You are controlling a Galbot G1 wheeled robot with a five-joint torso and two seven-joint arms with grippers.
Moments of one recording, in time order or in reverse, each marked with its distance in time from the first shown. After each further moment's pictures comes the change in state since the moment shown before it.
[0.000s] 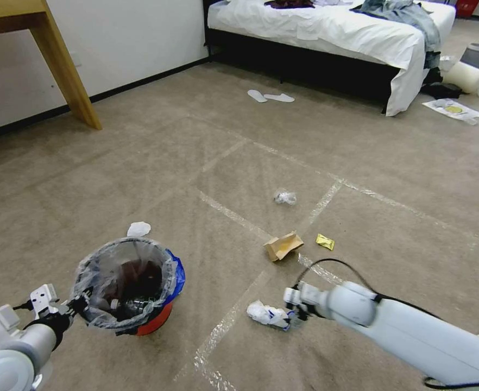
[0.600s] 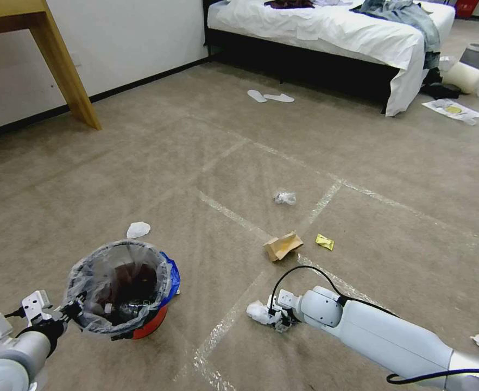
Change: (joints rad) left arm 0.011 -0.008 -0.021 -0.004 0.002 -0.010 0.006; right arm 0.000 0.082 -0.043 -0.106 0.007 0.020 0.009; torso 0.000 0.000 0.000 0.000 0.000
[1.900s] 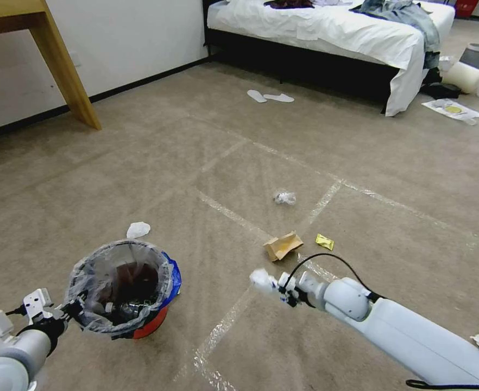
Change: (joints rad) left arm 0.000 0.029 0.028 -0.003 -0.007 0.003 0.000; right arm -0.204 -0.131 0.407 0.254 0.168 0.148 0.074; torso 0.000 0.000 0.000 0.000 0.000
